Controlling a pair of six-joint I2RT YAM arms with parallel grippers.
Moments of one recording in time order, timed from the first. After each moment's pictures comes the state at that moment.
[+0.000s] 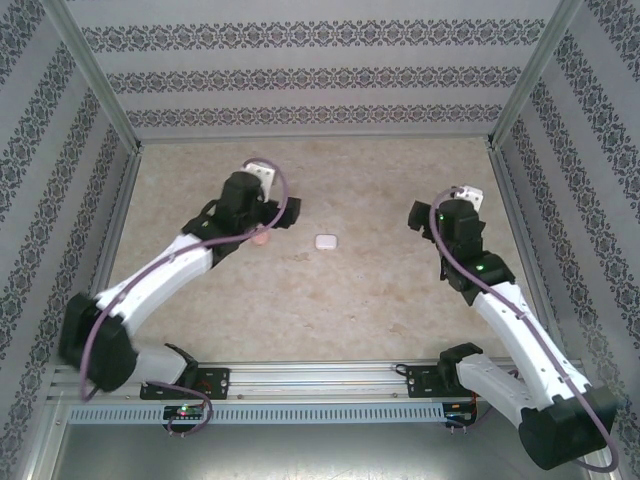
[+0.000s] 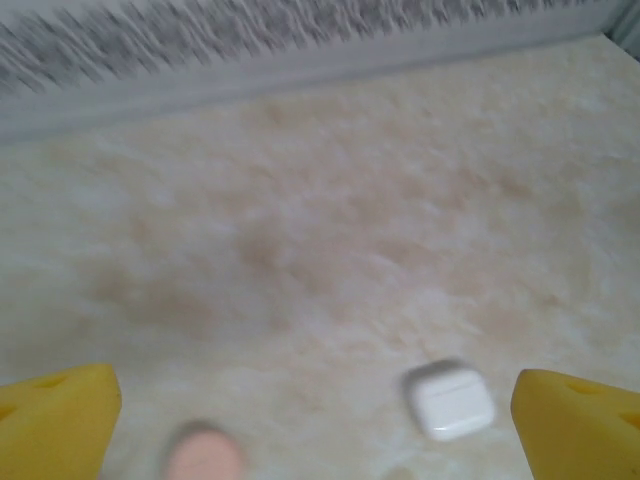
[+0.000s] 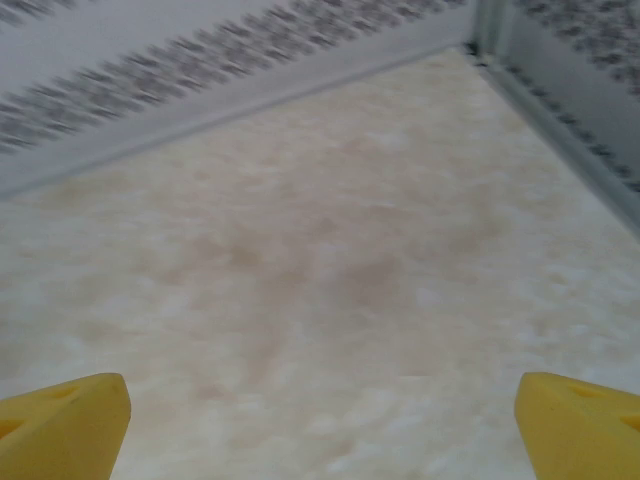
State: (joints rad) left arm -0.50 1.29 1.00 -0.20 -0.17 -0.12; right arm 0.27 0.93 0.74 -0.38 0.42 0.41
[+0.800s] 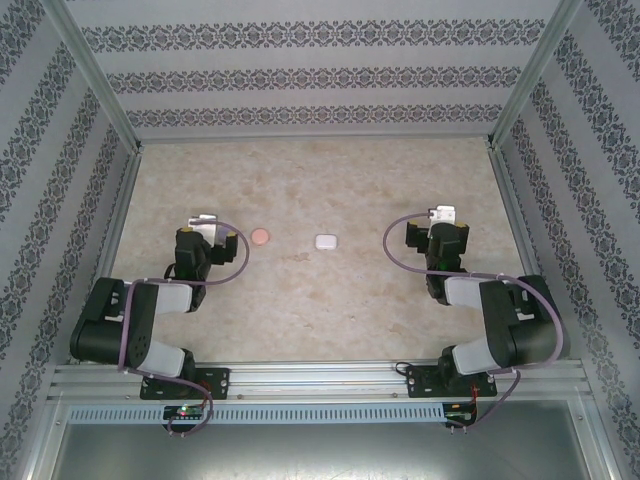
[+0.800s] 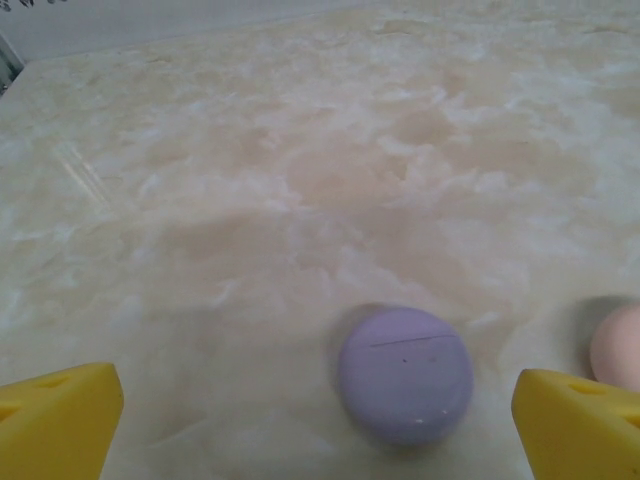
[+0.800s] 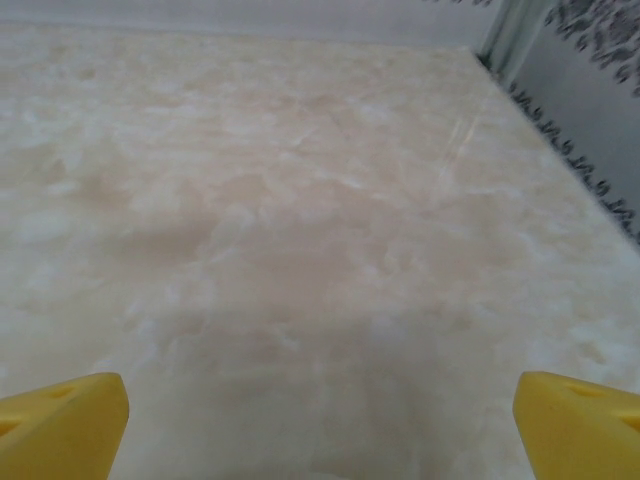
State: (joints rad) left arm -0.06 1.47 0.33 0.72 -0.10 0.07; right arm 0.09 1.45 0.36 0.68 0.27 0.02
